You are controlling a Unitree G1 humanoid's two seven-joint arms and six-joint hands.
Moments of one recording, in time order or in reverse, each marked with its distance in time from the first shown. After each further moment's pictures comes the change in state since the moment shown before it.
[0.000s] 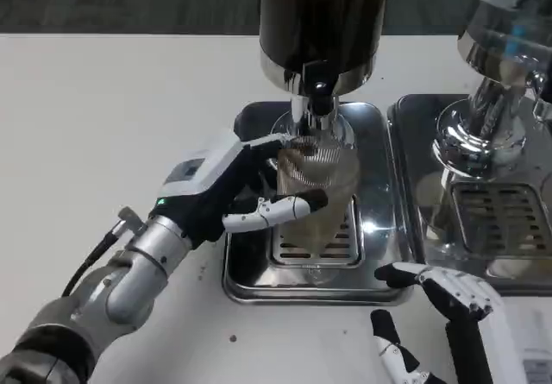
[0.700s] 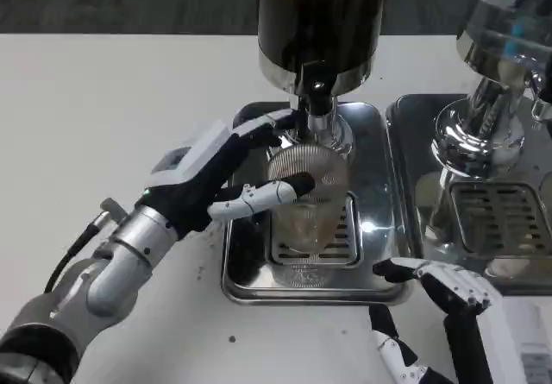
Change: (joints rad) left arm 0.022 0.044 0.051 -0.064 -0.075 -0.053 -0.079; right arm -0.019 0.002 0.001 0.006 0.009 0.000 0.006
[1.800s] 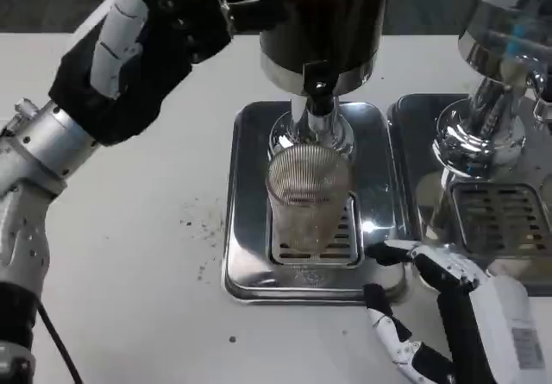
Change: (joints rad) left arm 0.011 0.046 0.397 -0.531 -1.102 0.572 -1.168; right arm -0.124 -0.001 0.000 0.119 0.085 -0.047 0.021
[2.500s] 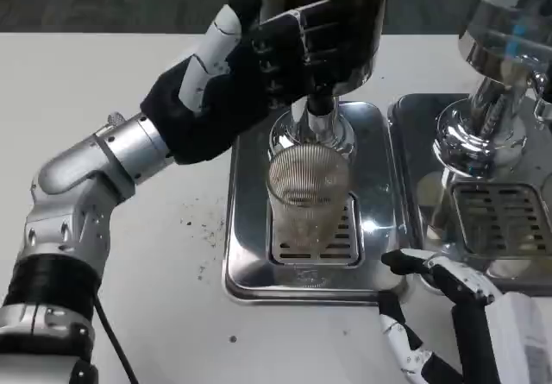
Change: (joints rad) left arm -0.128 -0.149 0.003 0.204 0.161 0.156 -0.118; right arm 0.054 0.041 -0.010 -0.001 0.015 0.000 -0.037
